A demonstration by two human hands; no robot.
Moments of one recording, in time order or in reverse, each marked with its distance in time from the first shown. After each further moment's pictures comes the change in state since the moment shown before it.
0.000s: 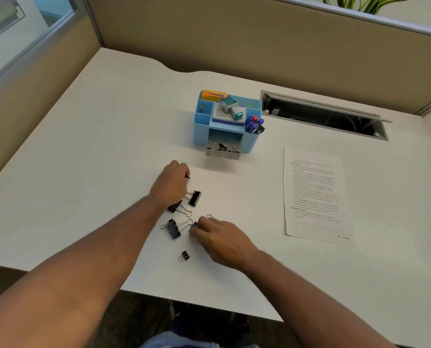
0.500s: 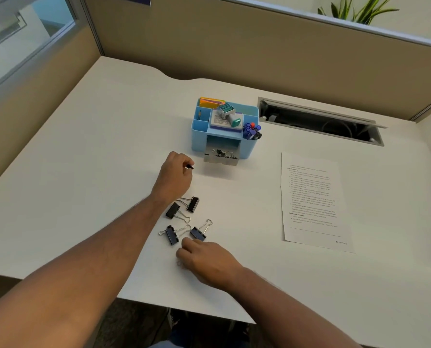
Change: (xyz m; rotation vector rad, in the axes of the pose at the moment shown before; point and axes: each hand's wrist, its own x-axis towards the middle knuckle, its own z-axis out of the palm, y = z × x) left_hand 0.012 0.027 -0.021 -0.296 0.196 -0.029; right_hand 0.004 -0.028 0.031 0.006 -0.046 -0.078
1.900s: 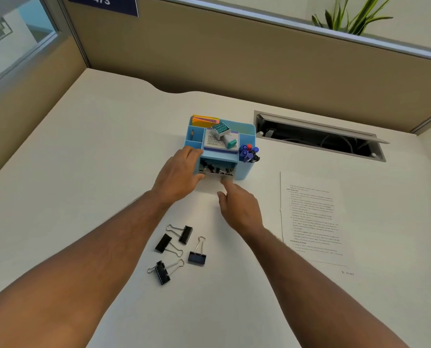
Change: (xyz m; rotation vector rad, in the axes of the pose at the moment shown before) left_hand 0.081 0.024 0.011 0.347 -0.069 0.317; right_hand 0.062 0.145 -0.090 0.089 0.297 0.825
